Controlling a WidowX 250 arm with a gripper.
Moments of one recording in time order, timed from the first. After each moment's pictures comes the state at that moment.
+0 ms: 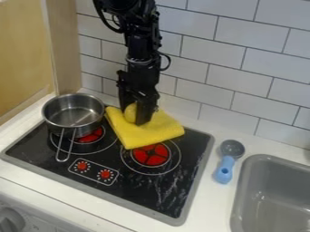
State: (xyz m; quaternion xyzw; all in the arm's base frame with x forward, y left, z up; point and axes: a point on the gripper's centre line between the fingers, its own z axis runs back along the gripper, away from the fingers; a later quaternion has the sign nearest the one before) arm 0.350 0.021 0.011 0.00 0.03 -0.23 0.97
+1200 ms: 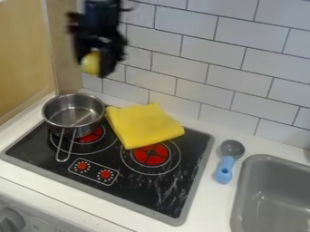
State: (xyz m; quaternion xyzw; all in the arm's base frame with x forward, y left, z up) arm 0.307 0.075 0.099 0.07 -0.03 -0.06 0.99
